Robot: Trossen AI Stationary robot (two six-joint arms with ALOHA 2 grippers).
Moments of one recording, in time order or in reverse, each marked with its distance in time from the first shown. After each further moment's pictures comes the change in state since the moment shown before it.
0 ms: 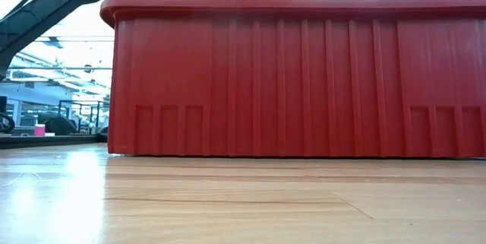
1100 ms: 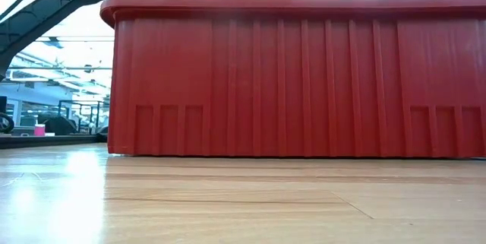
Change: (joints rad) left arm 0.041 -0.001 -0.220 0.148 -0.016 -0.120; right arm 0.000 0.000 0.000 -0.046 -0.004 -0.015
